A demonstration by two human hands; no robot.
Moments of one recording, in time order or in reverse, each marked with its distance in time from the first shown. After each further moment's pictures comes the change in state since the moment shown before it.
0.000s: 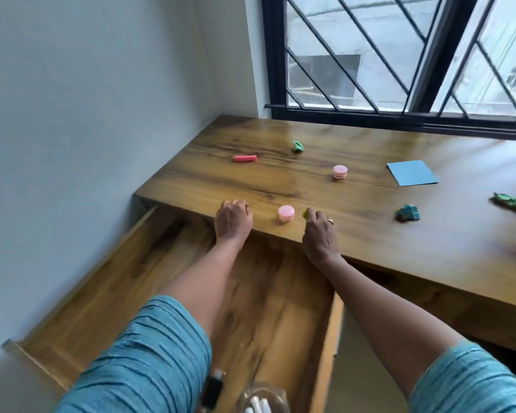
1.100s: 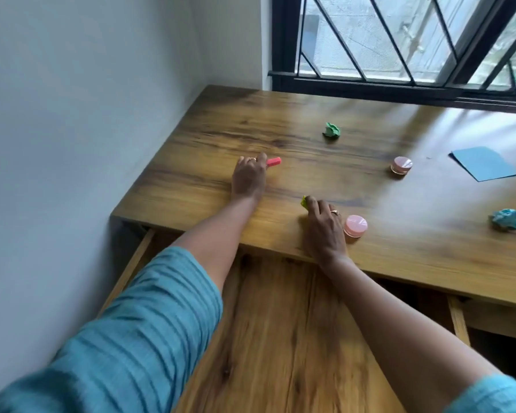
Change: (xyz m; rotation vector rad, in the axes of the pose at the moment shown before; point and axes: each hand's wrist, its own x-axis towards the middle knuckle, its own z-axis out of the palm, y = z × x) left_hand 0.212 -0.093 0.108 -0.064 0.012 0.309; right_hand 0.114 -0.098 0.118 -0.128 0.161 0.043
